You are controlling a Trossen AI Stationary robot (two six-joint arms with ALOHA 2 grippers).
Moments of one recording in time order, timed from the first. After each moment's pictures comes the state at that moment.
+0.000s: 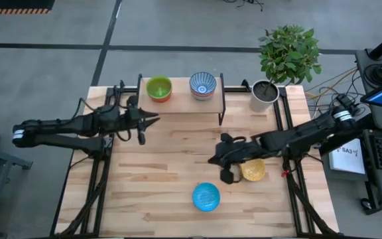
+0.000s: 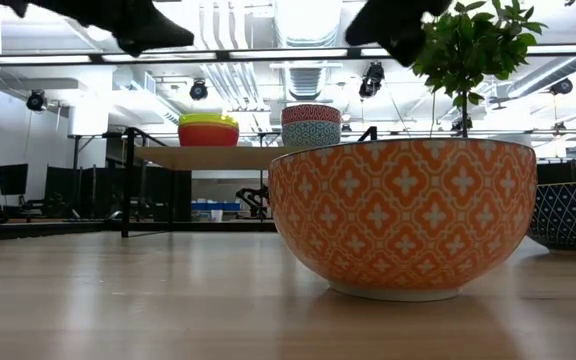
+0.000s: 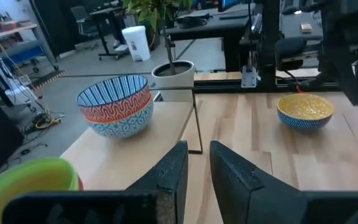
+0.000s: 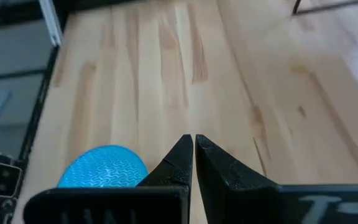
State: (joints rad) left arm 0.10 0.74 0.65 -0.10 -0.23 0.13; right arm 0.27 1.41 1.08 -0.31 0.15 0.34
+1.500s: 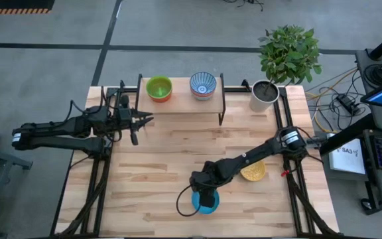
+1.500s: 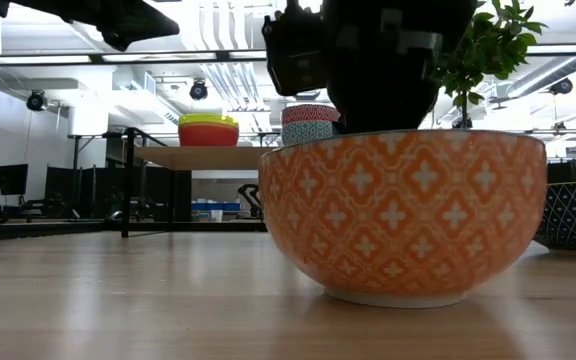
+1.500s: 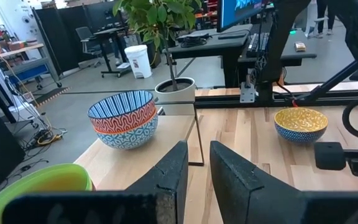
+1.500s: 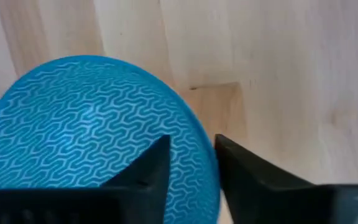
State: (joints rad) left arm 0.09 0.62 0.61 -0.10 -0.22 0.15; right arm 0.34 2.05 1.54 -0.71 -0.07 0.54
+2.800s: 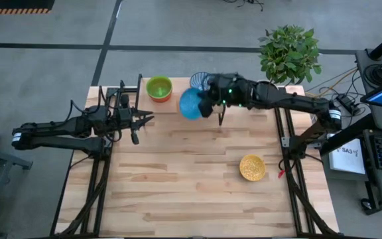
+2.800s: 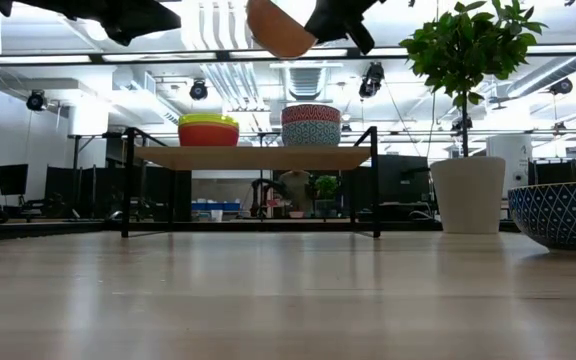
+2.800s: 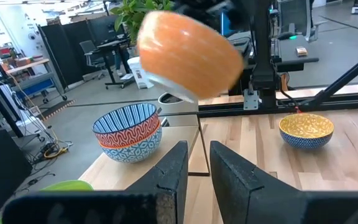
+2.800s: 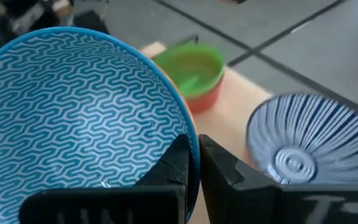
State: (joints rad) left arm 0.09 0.63 0.61 -0.05 -0.23 0.20; right arm -0.24 1.53 1.55 -0.47 0.18 0.32
